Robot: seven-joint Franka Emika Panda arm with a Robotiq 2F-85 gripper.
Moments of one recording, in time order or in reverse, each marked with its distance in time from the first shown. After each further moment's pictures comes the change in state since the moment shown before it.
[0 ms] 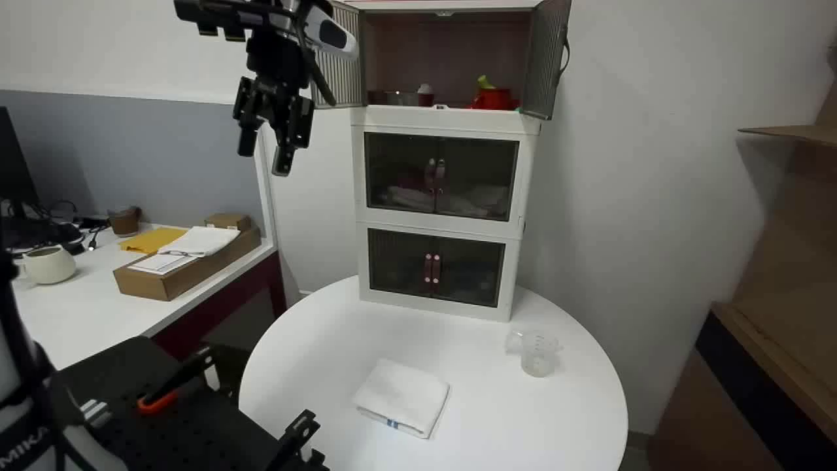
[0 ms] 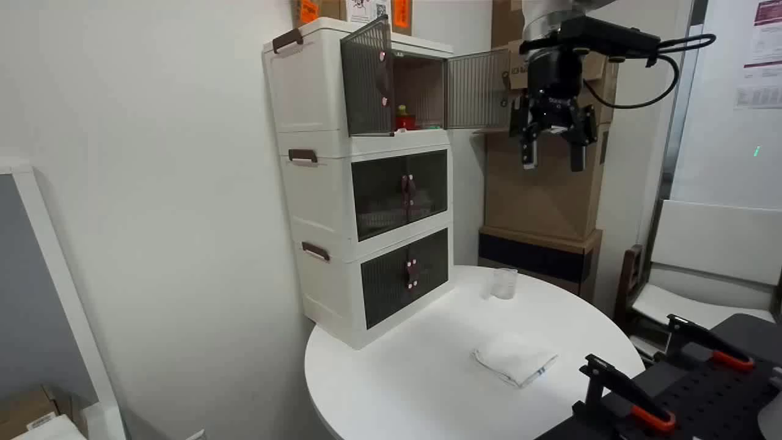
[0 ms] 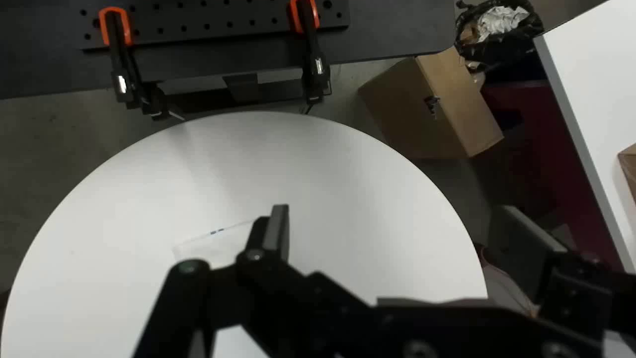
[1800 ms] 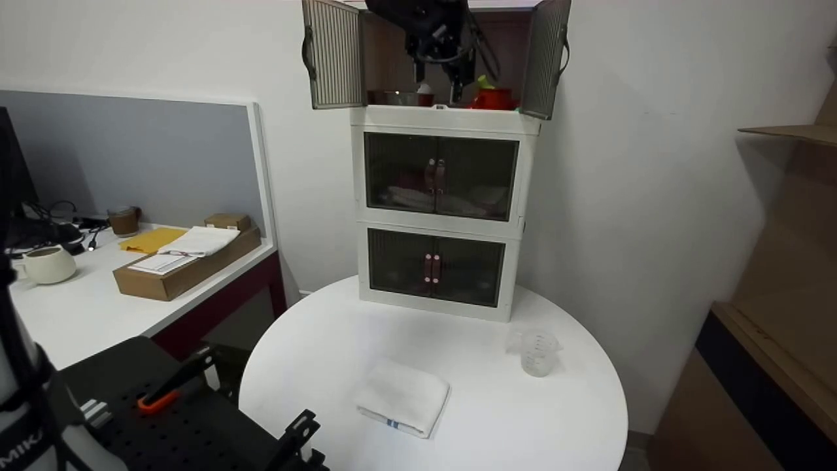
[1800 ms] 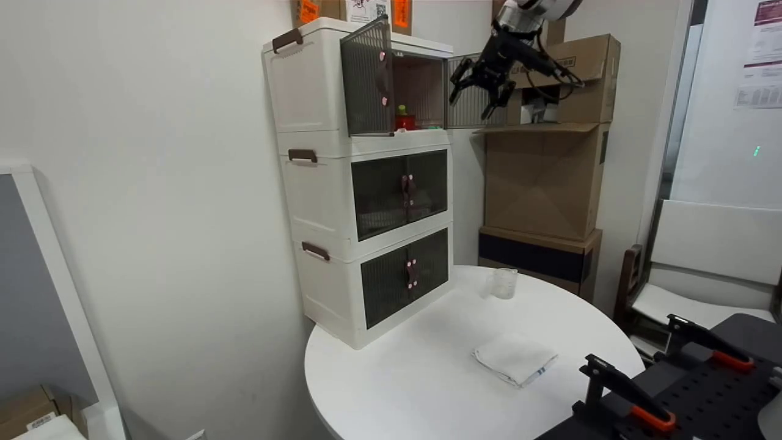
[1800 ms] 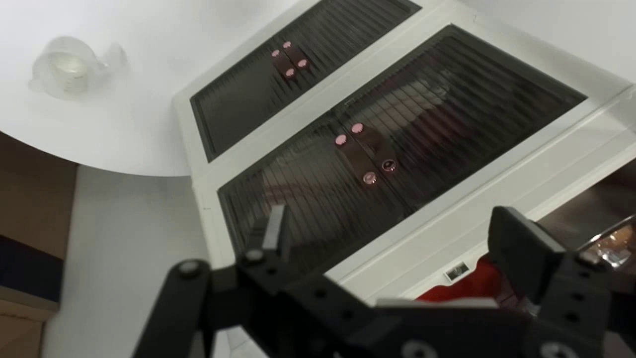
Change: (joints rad) arm -0.043 0.445 -0.139 0.507 0.307 0.577 -0.290
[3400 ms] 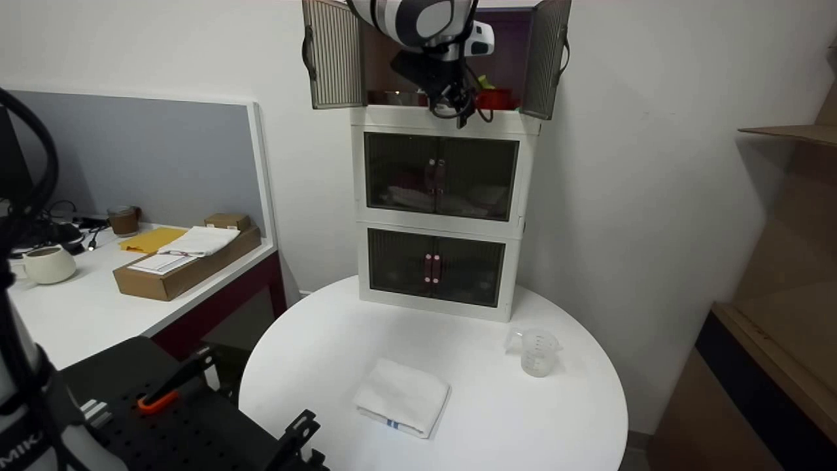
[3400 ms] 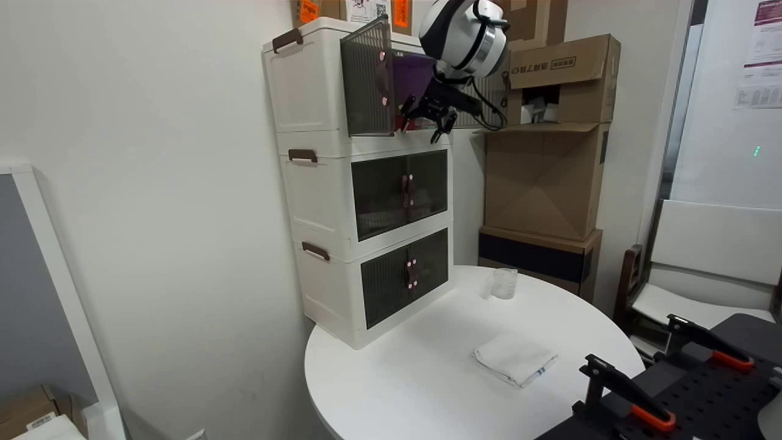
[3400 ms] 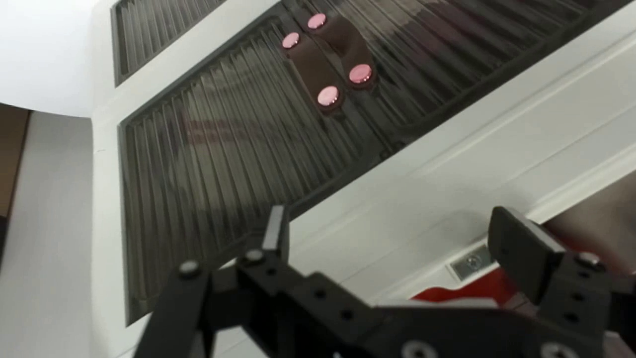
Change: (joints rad) arm -0.042 0.435 0.174 0.383 -0.072 0.202 0.122
